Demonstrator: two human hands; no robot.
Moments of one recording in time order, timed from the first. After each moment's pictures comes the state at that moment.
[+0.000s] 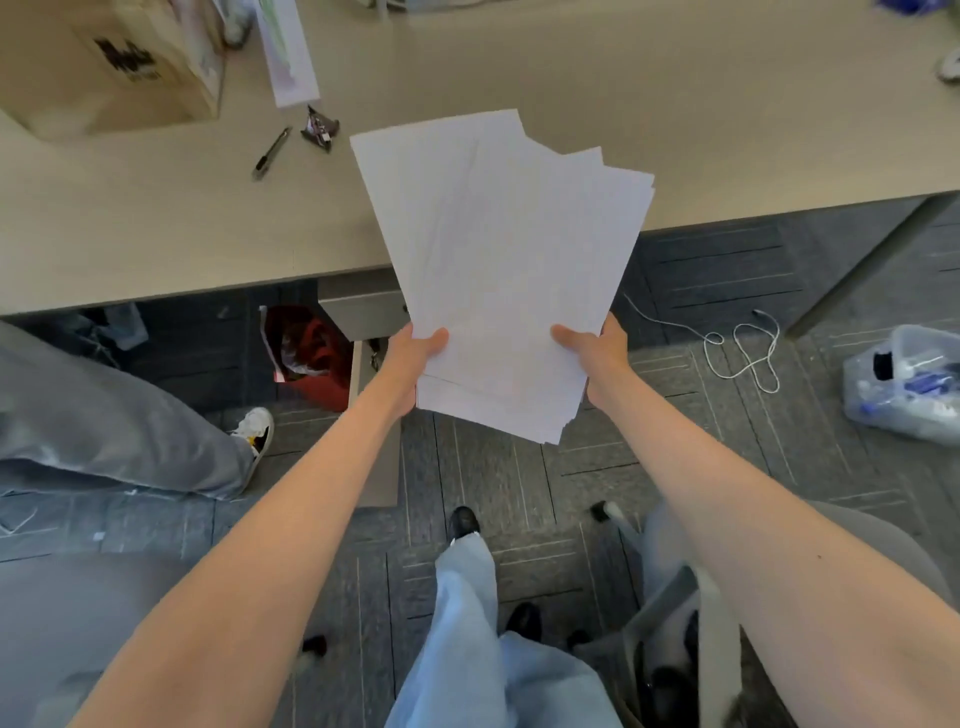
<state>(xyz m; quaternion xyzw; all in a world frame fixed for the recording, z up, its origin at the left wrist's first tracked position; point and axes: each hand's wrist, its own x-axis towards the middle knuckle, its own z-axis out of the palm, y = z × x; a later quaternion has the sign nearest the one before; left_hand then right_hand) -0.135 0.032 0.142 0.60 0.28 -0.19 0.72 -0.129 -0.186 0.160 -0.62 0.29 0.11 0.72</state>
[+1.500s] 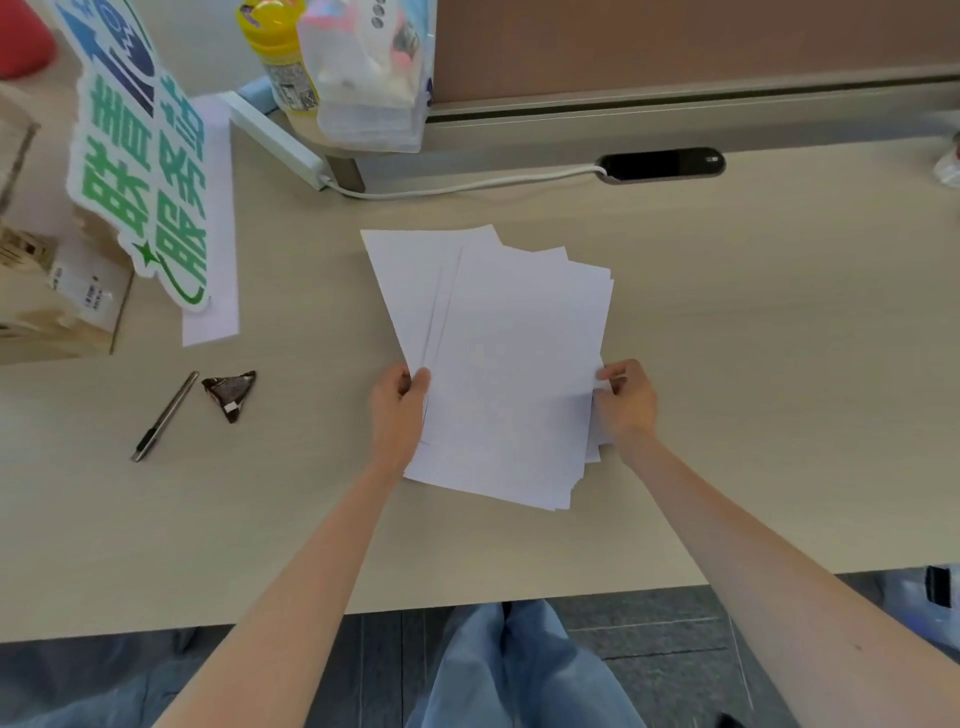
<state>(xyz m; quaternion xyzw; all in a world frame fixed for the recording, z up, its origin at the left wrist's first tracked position) 0.275 -0.030 0.134 0.77 0.28 0.00 0.58 0.314 -0.279 0.122 -0.82 0.27 0.10 0.49</state>
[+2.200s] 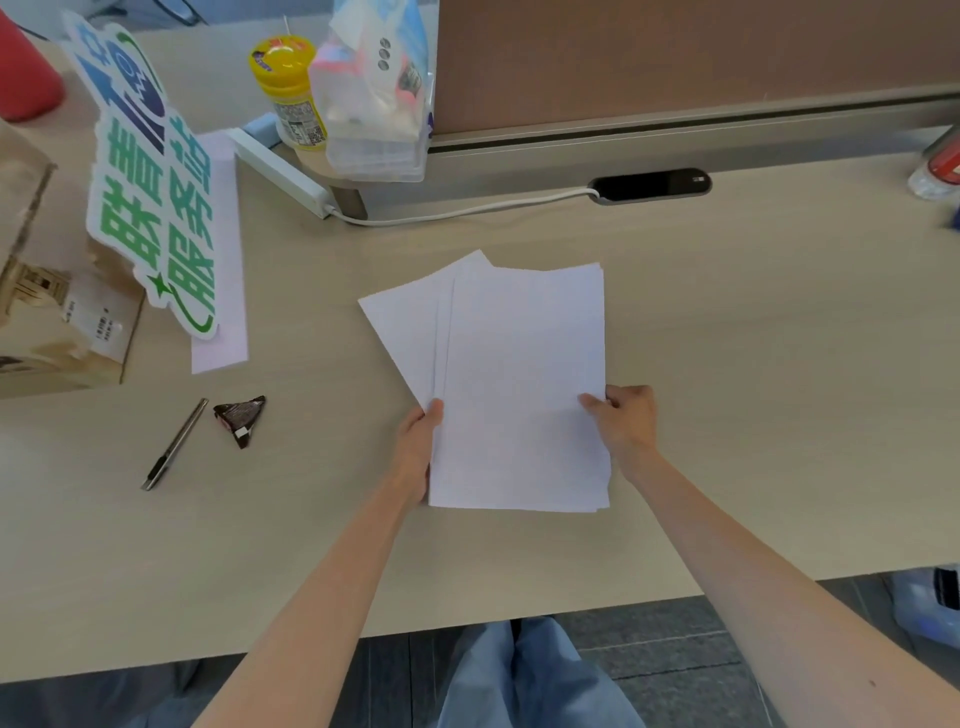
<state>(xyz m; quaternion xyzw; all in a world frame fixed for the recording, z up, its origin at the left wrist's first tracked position) 0.266 -0.032 0.132 0.59 0.36 -0.17 0.70 0.307 -0.267 0.128 -0.81 0.28 0.12 0.50</state>
